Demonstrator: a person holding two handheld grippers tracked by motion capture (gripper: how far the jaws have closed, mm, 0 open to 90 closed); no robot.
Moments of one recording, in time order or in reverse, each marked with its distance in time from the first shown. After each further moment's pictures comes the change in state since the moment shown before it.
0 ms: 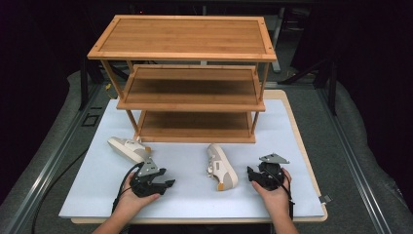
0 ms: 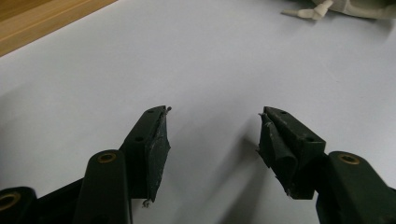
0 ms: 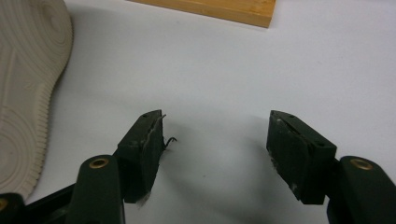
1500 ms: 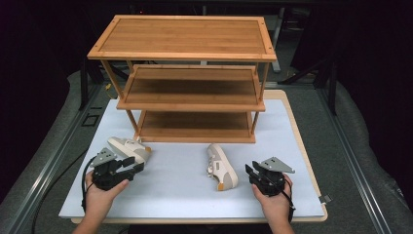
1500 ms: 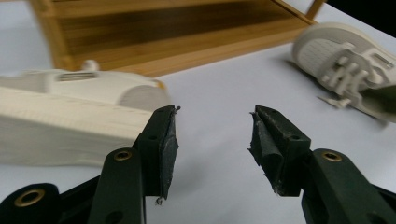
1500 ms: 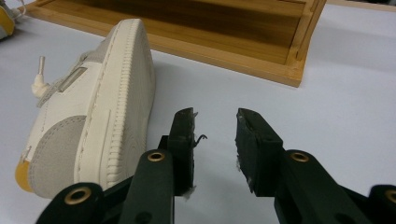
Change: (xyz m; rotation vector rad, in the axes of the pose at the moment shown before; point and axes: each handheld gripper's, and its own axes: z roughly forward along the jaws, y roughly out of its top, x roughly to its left) left arm 0.045 -0.002 -0.092 -0.189 0.160 -0.268; right arm 0.023 0.007 -0.042 -0.170 0.107 -0.050
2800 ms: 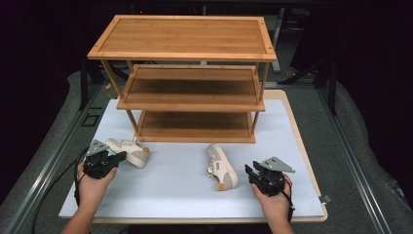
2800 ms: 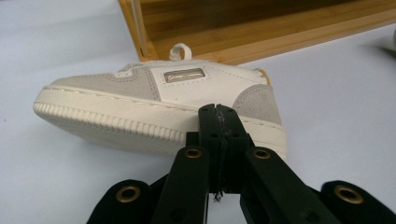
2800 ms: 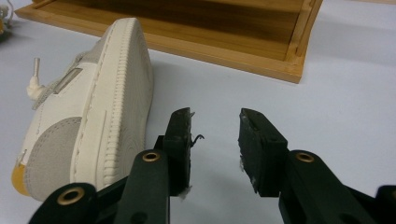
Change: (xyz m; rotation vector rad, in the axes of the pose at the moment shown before) left arm 0.041 0.004 0.006 0.079 0.169 -0.002; right arm -0.001 -0.001 0.002 0.007 -0.002 0.026
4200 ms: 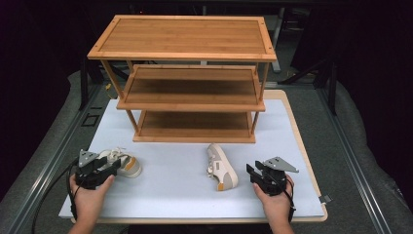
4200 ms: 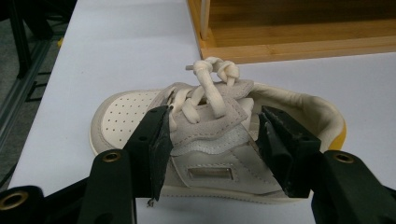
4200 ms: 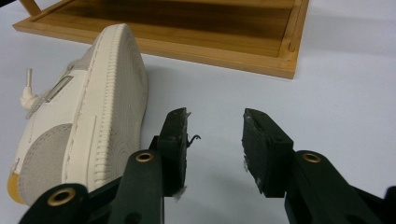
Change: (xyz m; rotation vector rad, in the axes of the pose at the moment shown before) left arm -0.002 -0.025 -0.017 -0.045 0.199 -0.121; right arm -0.007 -0.002 0.000 -0.013 0.004 0.056
